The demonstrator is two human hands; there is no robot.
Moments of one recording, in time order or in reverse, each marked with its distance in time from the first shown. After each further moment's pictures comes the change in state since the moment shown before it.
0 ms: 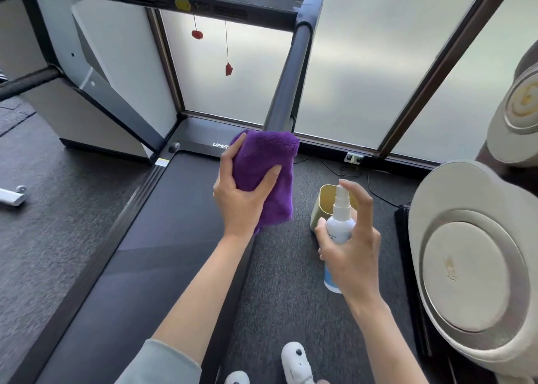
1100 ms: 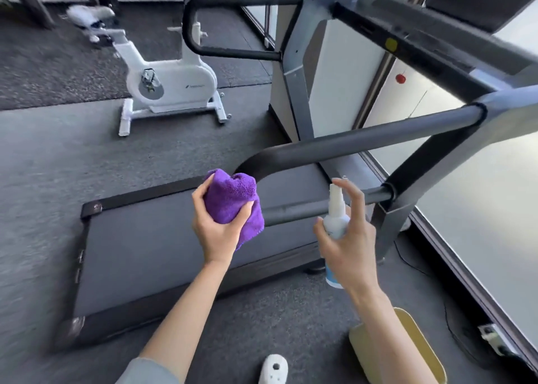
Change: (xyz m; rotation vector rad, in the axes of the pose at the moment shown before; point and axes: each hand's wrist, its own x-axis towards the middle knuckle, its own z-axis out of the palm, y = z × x) left_hand -0.050 -0.048 0.090 0.436 1.114 0.018; right_hand 0.222 0.087 0.008 0.286 -0.886 -0.463
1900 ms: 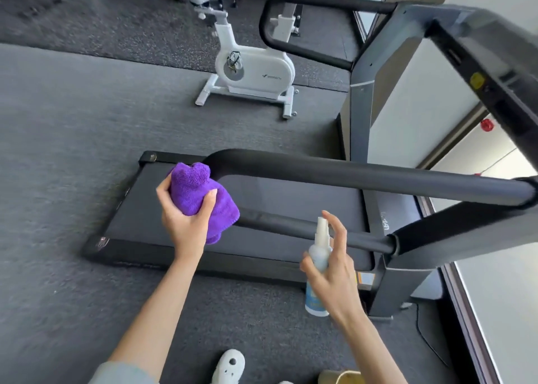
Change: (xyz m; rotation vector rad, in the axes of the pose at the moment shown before) left_hand -0.037 0.023 0.043 0.171 0.471 -0.102; right_hand 0.062 0.099 -0.055 0.190 -0.588 -0.078
